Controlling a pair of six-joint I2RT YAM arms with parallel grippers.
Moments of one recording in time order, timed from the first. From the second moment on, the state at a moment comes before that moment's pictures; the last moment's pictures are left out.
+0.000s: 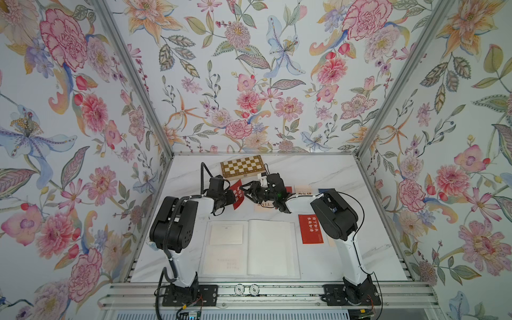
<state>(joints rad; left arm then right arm) -0.23 1.86 0.92 0.09 0.19 -0.49 0.69 2.23 1.35 0.55 -0.51 1.31</state>
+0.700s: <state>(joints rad) -0.23 1.86 0.92 0.11 0.21 -0.51 0.71 2.25 1.48 0.21 -0.47 1.08</state>
